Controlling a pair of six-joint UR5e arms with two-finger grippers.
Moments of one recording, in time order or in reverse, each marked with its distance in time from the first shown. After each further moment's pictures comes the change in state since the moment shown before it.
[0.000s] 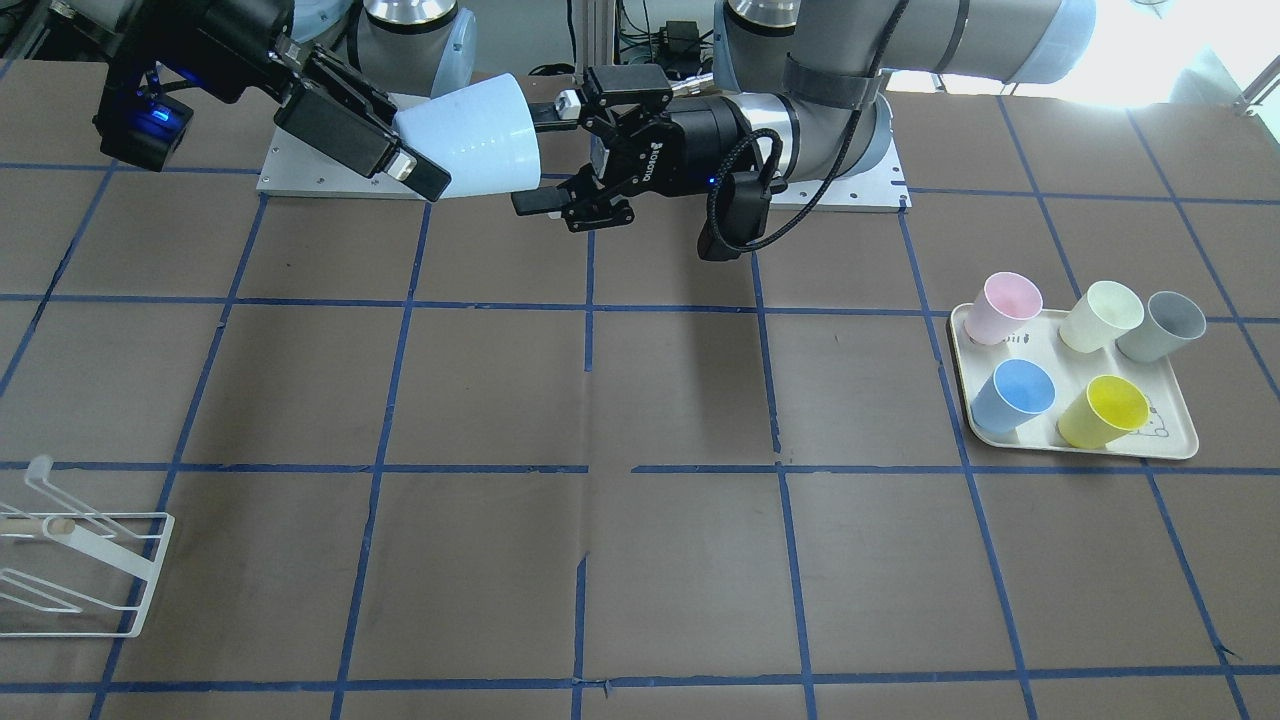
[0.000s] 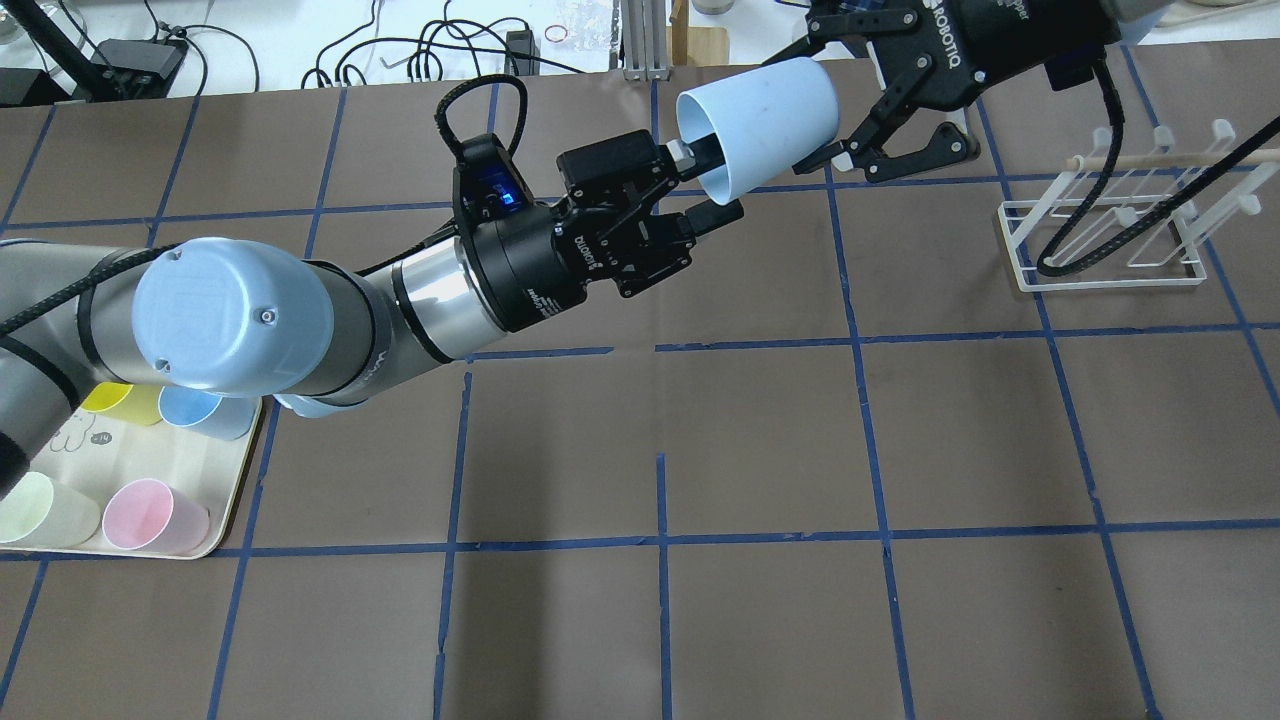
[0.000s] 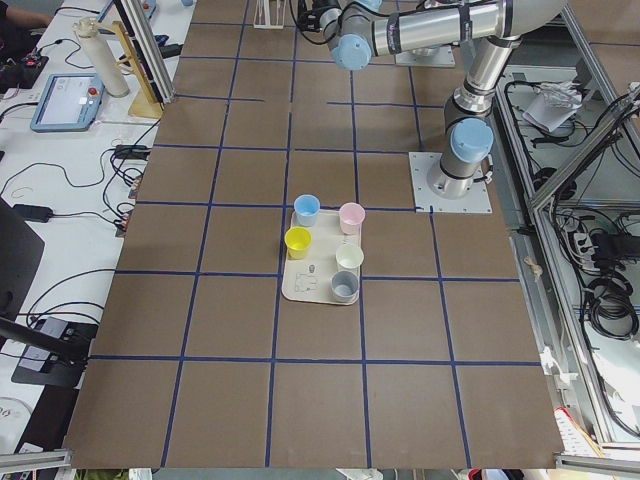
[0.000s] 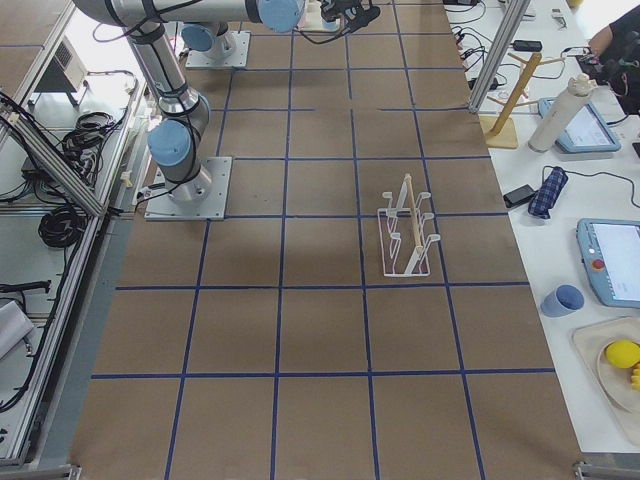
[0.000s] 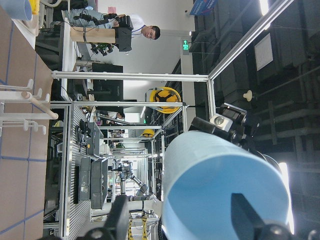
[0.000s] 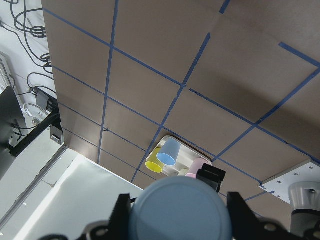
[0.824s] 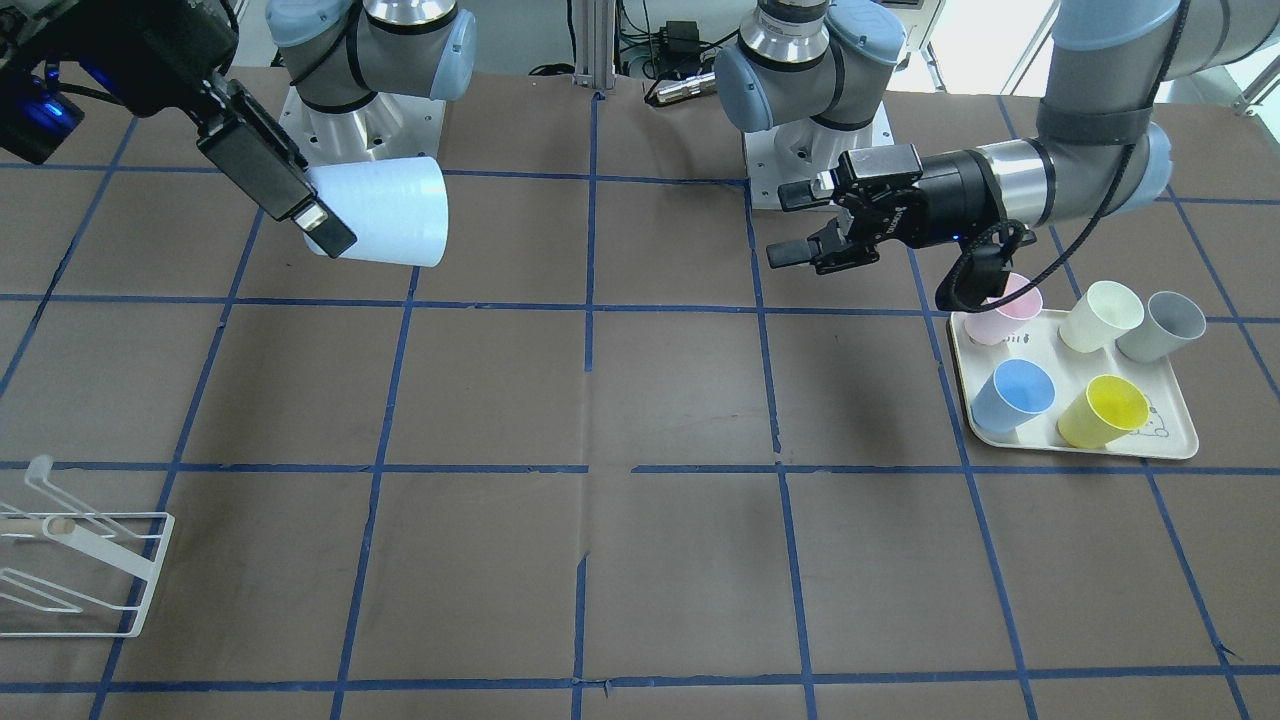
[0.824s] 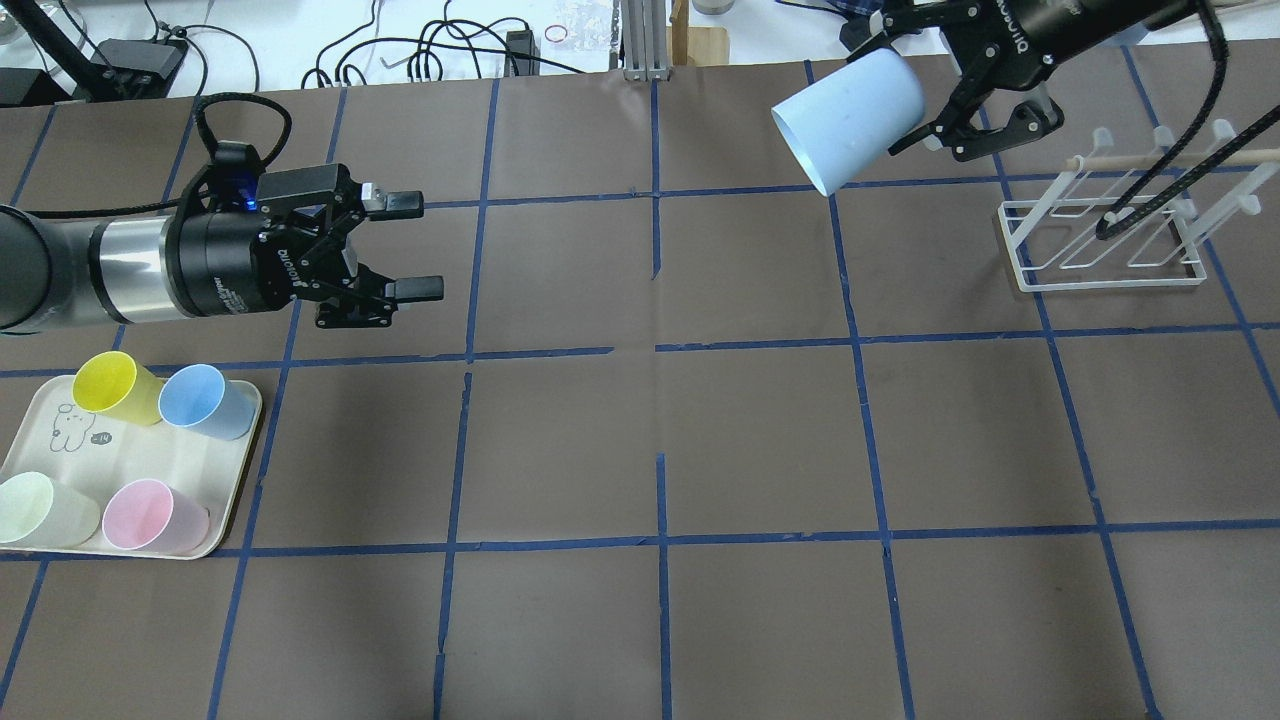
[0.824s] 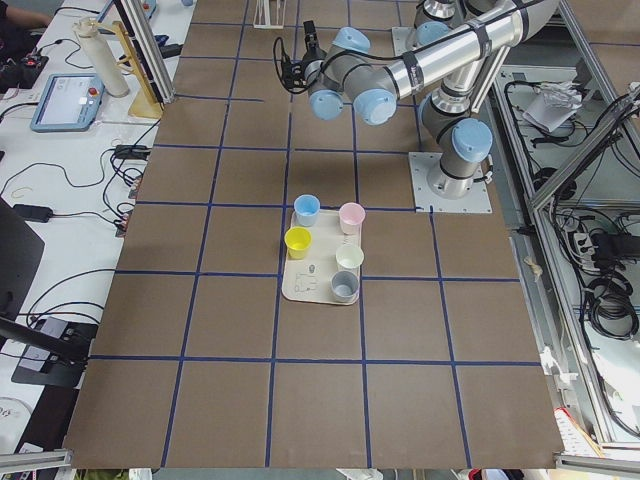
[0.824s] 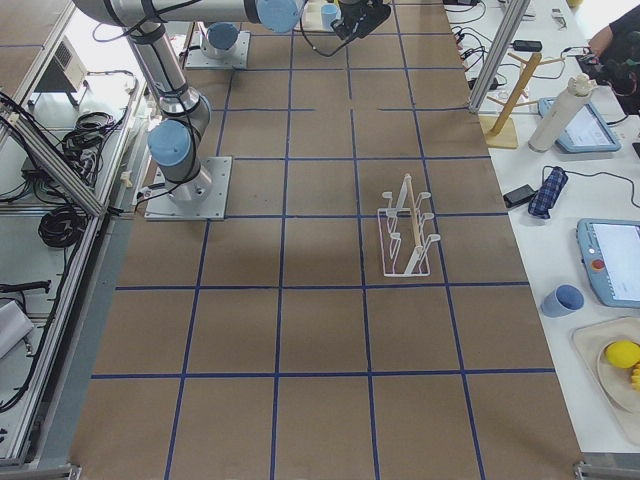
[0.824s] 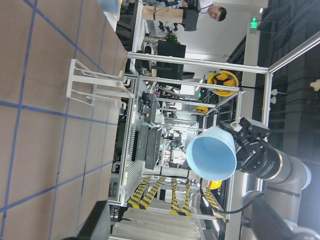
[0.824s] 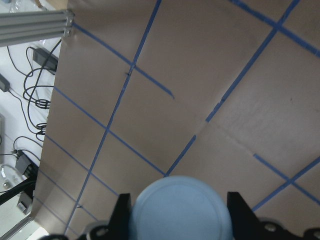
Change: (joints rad) left arm 0.490 -0.019 0.031 0.186 0.823 -0.290; right arm -0.006 -0.001 0.001 -0.196 -0.347 -0.086
